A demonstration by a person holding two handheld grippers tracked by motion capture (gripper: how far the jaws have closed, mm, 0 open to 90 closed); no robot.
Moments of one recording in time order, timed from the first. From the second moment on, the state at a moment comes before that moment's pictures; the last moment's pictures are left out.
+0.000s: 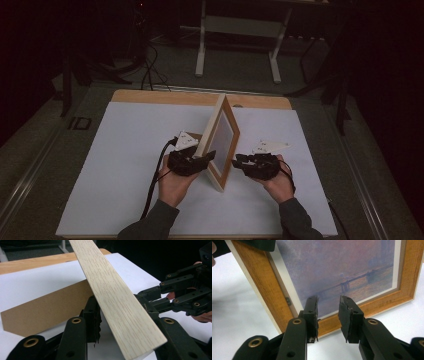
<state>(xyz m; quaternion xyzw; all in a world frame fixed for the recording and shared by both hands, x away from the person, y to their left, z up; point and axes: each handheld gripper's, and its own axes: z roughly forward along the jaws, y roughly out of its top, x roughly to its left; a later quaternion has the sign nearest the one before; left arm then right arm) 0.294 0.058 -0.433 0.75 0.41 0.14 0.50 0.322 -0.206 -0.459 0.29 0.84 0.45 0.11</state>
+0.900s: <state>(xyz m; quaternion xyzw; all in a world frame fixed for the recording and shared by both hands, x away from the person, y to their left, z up) 0.310 0.084 -0.434 0.73 0.43 0.11 0.52 0.332 -0.207 -0.449 0.30 0.83 0.46 0.13</state>
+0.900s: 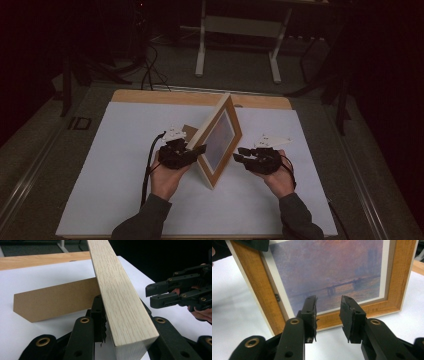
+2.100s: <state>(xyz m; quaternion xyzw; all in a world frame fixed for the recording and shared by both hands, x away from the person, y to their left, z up) 0.337 0.114 -0.438 0.74 0.40 0.06 0.54 0.360 -0.207 -0.434 0.32 0.82 0.44 0.17</state>
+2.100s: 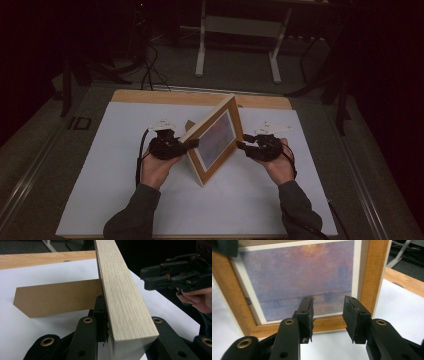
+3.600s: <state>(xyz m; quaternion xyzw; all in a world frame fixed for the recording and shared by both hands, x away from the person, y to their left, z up) 0.356 0.121 -0.437 0.77 0.34 0.00 0.54 0.422 -0.217 -0.419 0.36 0.81 0.42 0.20</state>
